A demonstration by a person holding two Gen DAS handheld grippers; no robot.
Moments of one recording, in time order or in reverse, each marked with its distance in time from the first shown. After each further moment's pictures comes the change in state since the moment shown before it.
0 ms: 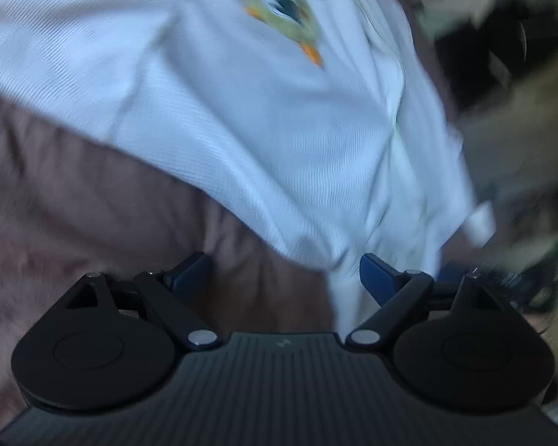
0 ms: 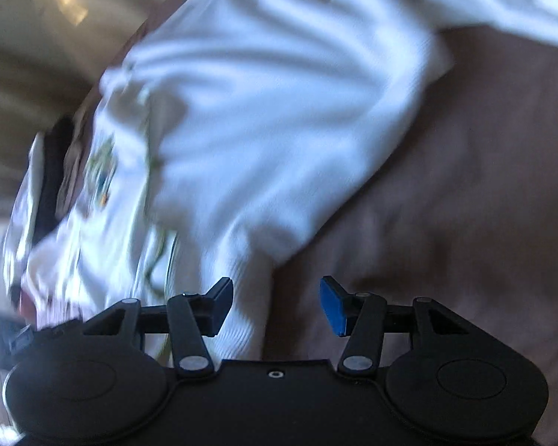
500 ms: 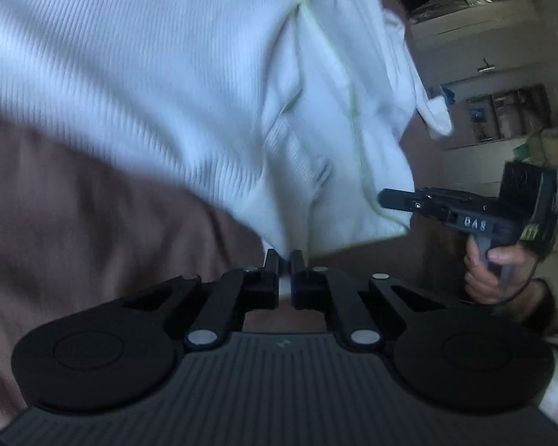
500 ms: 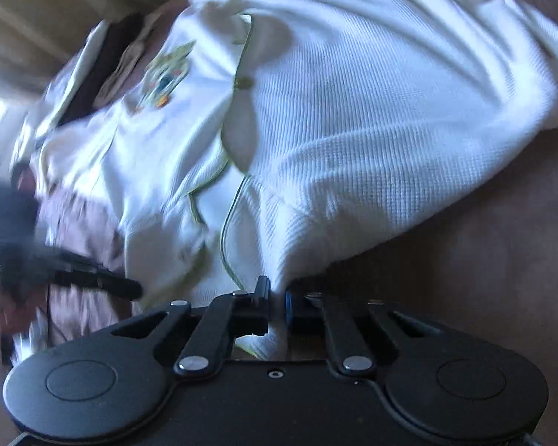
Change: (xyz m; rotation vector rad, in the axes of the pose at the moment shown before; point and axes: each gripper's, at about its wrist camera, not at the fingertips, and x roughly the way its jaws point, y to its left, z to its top) left arm 0.044 -0.042 -0.024 0.074 0.309 -0.156; right arm -0.018 0.056 -0.035 -0.381 0.108 -0.027
